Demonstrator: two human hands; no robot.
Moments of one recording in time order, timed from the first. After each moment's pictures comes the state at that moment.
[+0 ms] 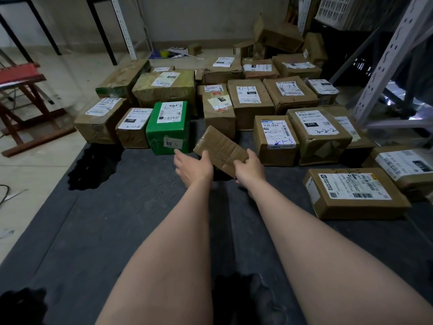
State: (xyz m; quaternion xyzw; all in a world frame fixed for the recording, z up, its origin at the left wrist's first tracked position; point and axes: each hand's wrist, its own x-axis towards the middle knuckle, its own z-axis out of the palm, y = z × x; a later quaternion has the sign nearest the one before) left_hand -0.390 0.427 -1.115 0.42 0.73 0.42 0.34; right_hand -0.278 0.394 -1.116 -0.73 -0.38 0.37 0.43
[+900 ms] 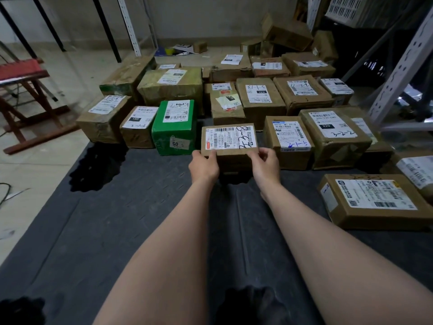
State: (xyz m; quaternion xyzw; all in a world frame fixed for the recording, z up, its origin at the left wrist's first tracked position) left_hand -0.400 0.445 -1.113 0.48 0.68 0.38 0.40; right_hand -0.268 0.412 -1.133 -0.67 -0.31 0.37 0.56
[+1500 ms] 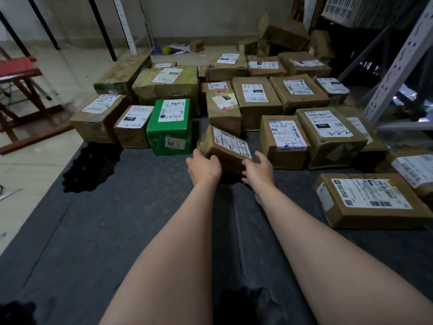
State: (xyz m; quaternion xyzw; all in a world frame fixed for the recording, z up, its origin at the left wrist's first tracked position) left_hand -0.387 0.440 -1.116 0.48 0.70 0.37 0.37; right_hand -0.274 0.415 -1.140 -0.70 -0.27 0.40 0.52
